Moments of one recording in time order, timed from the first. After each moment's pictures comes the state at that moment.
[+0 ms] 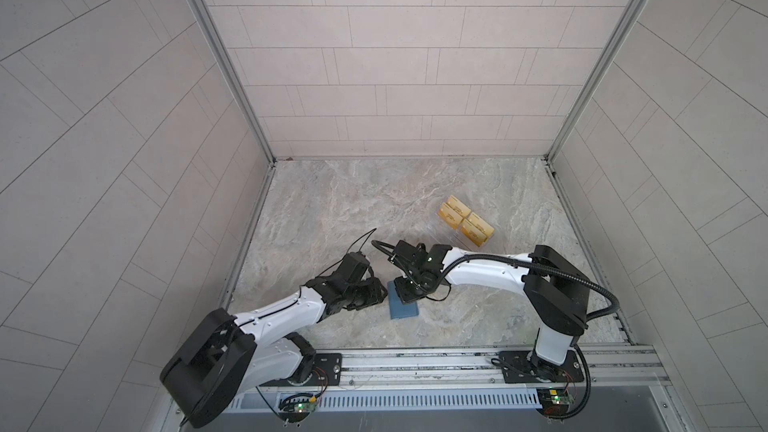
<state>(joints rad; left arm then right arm) -0.65 1.19 0.39 -0.19 0.28 -0.86 0.99 1.80 1.18 -0.64 -0.15 0.68</state>
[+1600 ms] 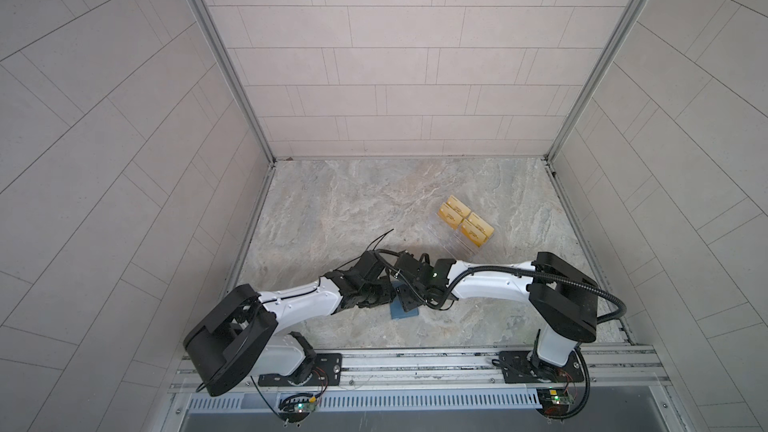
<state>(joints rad) -0.76 1.33 0.48 -0.16 0.21 -0.91 1.04 1.75 1.02 -0.46 0.04 0.70</state>
